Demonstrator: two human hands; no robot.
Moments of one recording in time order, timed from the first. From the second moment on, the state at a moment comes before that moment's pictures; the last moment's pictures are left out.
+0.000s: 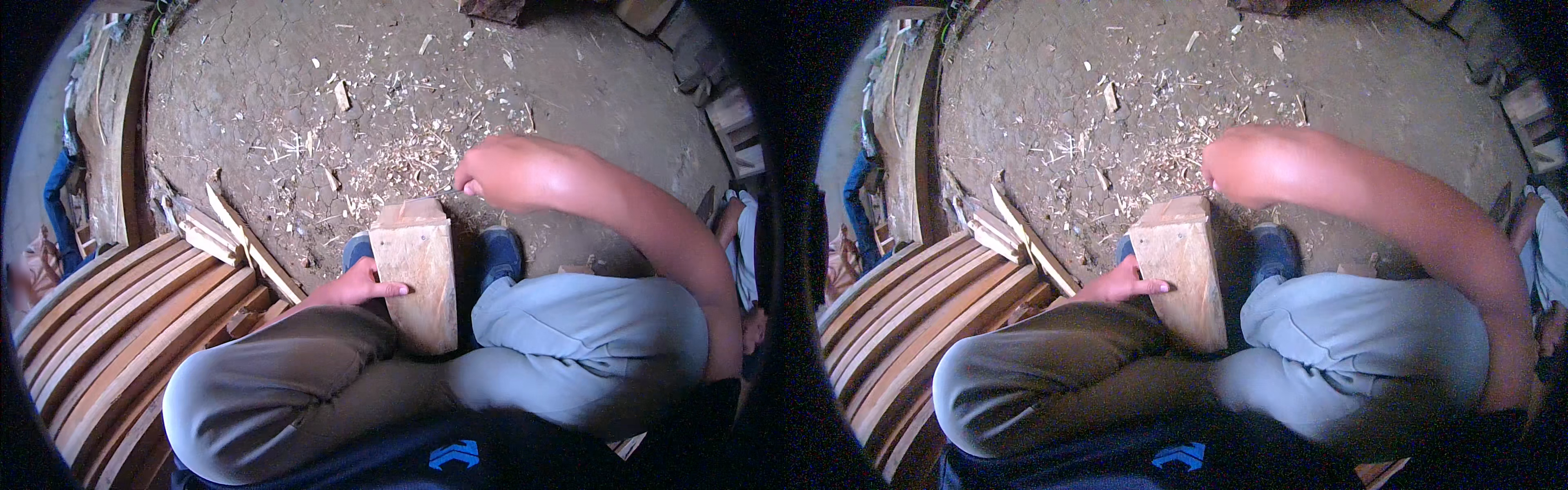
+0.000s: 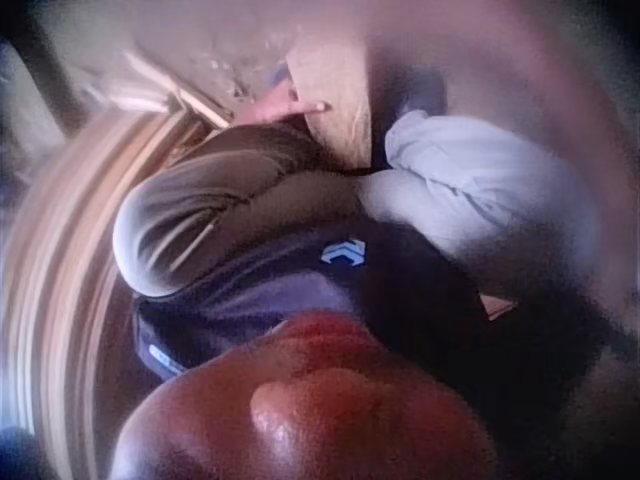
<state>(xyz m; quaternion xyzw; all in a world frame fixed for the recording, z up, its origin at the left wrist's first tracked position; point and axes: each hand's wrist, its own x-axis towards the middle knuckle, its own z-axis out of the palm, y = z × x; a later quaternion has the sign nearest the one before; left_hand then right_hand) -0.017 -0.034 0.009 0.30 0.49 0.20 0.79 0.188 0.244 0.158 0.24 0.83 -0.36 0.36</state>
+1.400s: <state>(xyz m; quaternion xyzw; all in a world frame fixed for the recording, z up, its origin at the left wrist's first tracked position) -0.019 -0.045 -0.025 0.36 0.45 0.23 0.78 0.143 0.196 0.152 0.11 0.90 -0.23 0.36</state>
